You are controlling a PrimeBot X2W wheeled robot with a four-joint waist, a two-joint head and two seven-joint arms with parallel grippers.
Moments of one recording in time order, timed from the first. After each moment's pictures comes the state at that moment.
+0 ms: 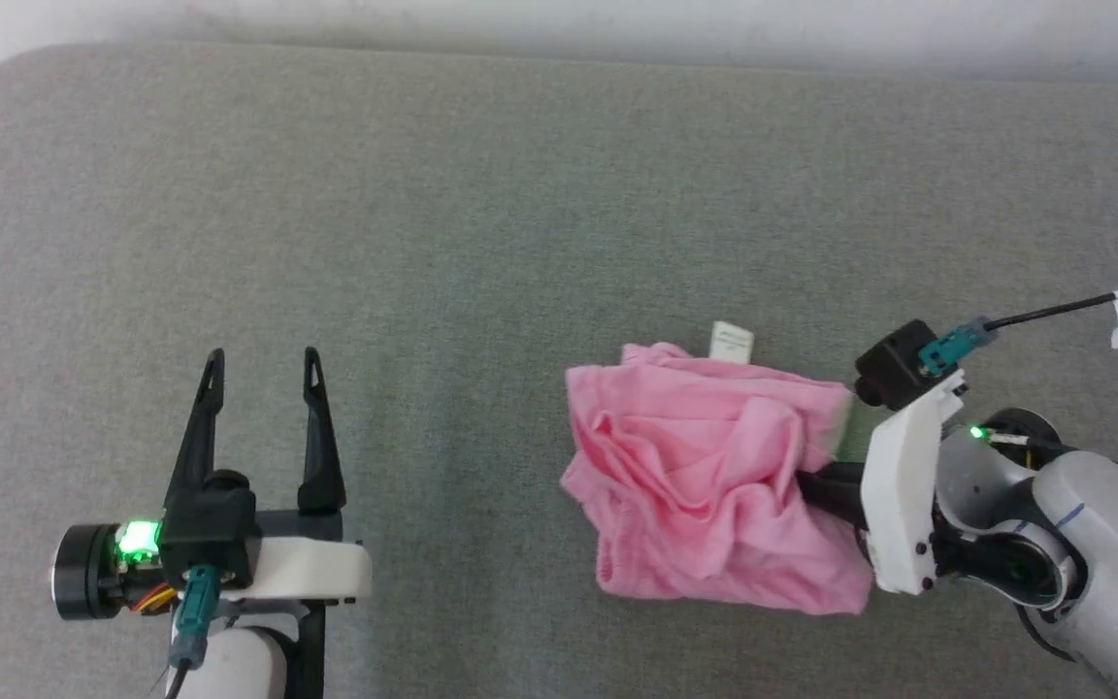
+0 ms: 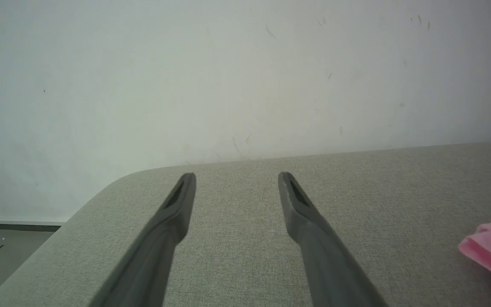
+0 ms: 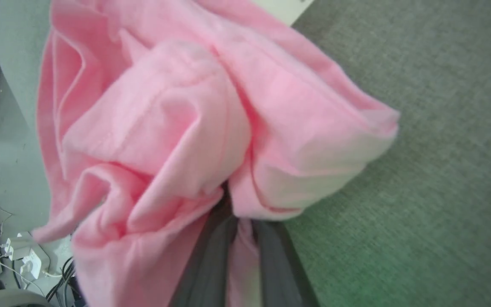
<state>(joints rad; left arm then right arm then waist) -0.08 0.15 -0.11 -0.02 -0.02 0.22 -0.26 -0.53 -0.57 0.74 0.20 0.99 0.13 0.59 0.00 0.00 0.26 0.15</state>
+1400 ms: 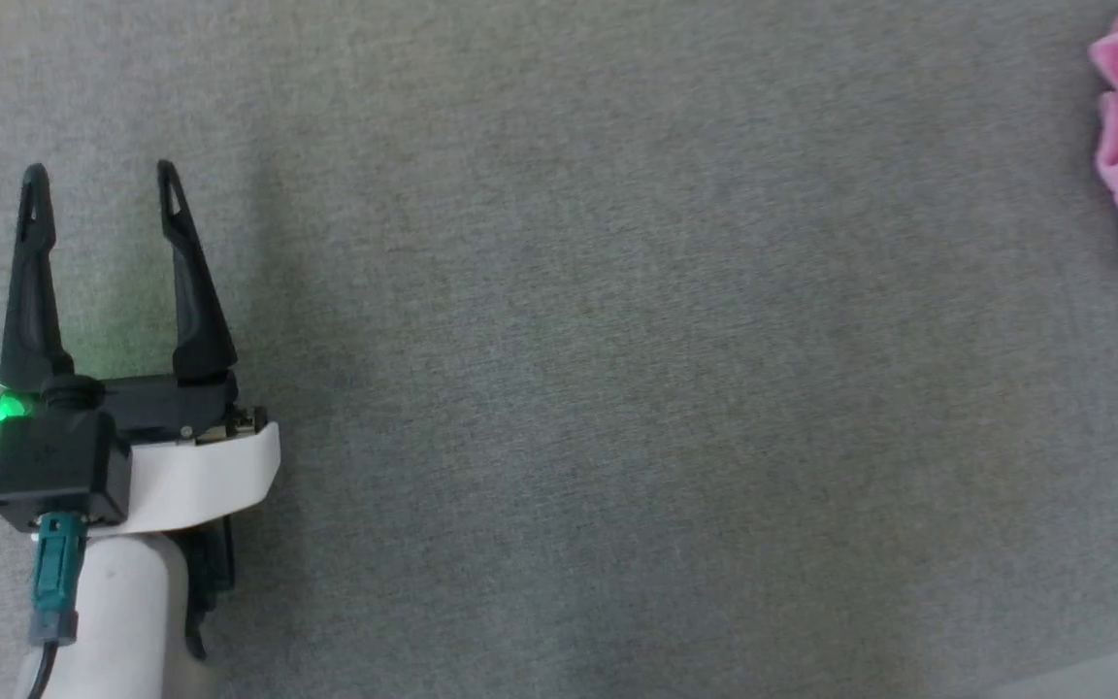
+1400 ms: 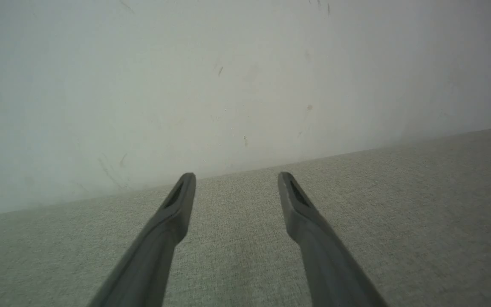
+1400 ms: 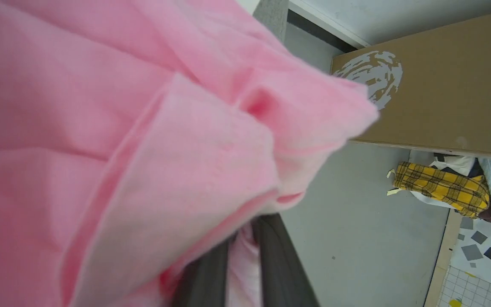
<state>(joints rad) -0.24 0.25 -0.05 -0.24 0.00 0.24 -0.26 -0.97 -0.84 0.66 0.72 0.56 0.13 0.37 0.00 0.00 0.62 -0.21</state>
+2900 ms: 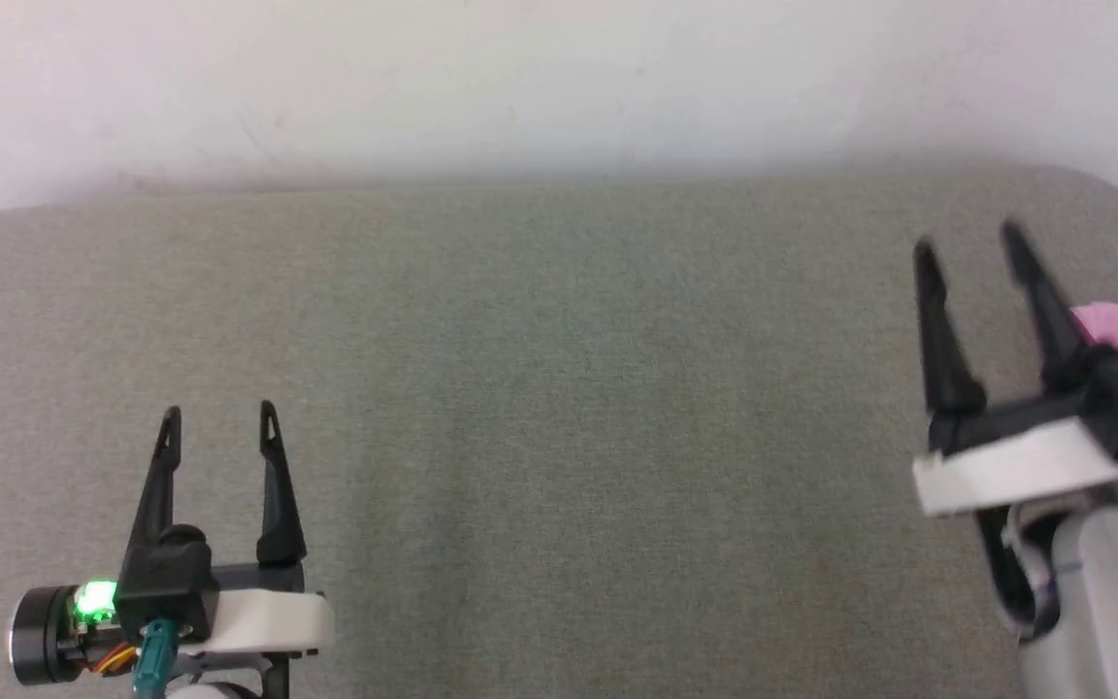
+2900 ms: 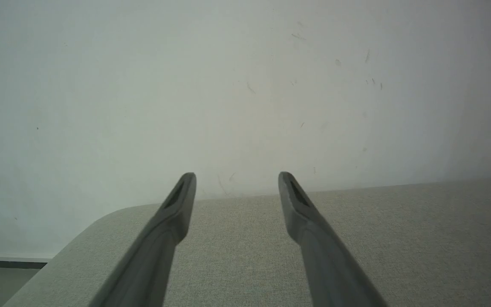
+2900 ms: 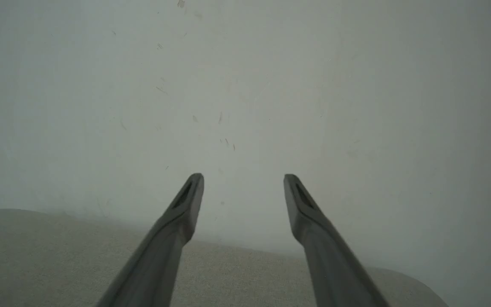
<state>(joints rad) 0.02 0.16 -0.04 -0.07 -0.03 0.20 -0.26 -0.27 -0.13 0.02 0.10 0.12 0.13 -0.26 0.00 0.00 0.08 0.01</state>
